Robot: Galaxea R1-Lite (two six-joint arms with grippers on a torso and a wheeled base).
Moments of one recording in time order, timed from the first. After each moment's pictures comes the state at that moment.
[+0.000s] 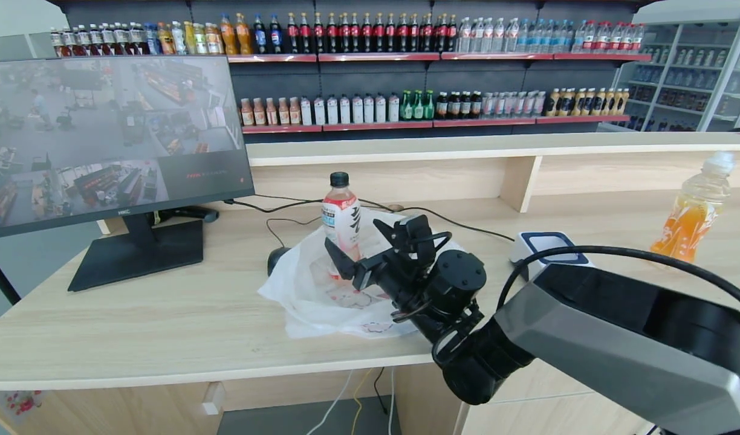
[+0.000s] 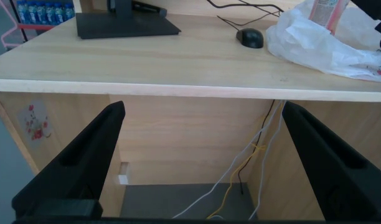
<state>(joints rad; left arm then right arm) 0.00 0.00 0.00 0.00 0.00 0.00 0.71 2.41 -1.17 -1.57 -0.01 0.05</state>
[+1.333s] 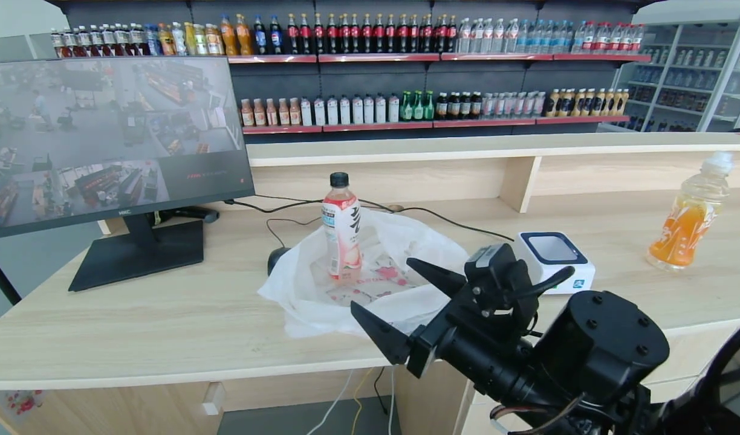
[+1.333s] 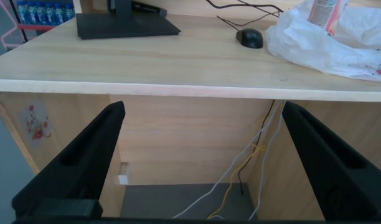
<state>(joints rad) 0.00 0.00 0.00 0.00 0.00 0.00 0.86 1.92 -0.50 -1.57 -0.04 0.00</state>
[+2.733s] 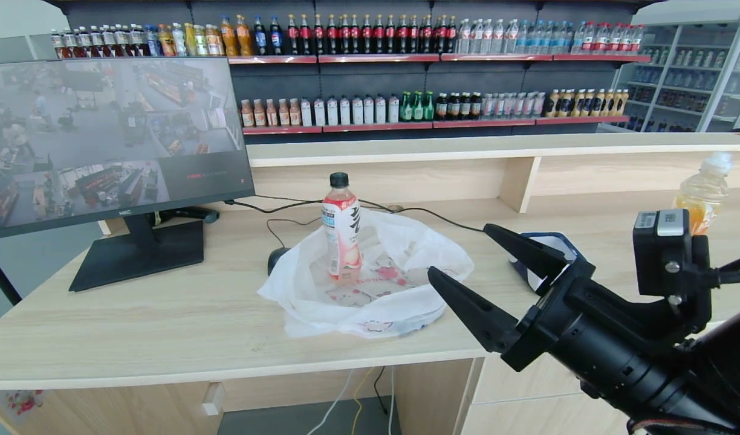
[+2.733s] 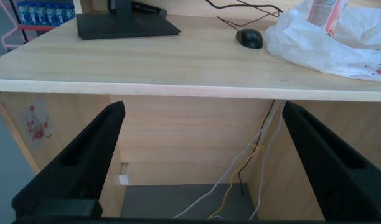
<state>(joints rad) 0.00 0.00 0.00 0.00 0.00 0.00 0.80 1.63 -0.34 -1.57 -0.04 0.00</state>
